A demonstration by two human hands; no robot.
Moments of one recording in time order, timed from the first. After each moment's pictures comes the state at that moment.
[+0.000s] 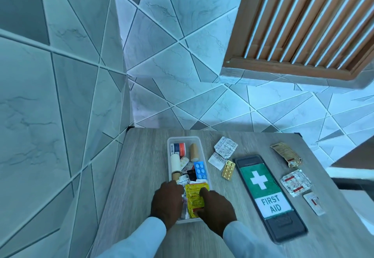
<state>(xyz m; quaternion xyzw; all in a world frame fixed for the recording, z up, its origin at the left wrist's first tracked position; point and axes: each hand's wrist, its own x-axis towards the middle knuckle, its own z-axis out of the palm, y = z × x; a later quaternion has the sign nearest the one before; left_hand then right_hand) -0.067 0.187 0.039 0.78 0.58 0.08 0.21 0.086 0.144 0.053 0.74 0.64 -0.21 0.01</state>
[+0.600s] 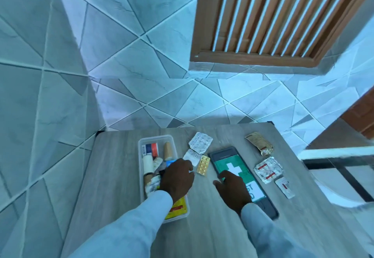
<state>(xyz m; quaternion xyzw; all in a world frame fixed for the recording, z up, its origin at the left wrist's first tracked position) 0.053 0.226 0.067 0.81 0.51 0.13 0.27 0.226 0.143 0.051 0.84 0.46 -0.24 -0.17</state>
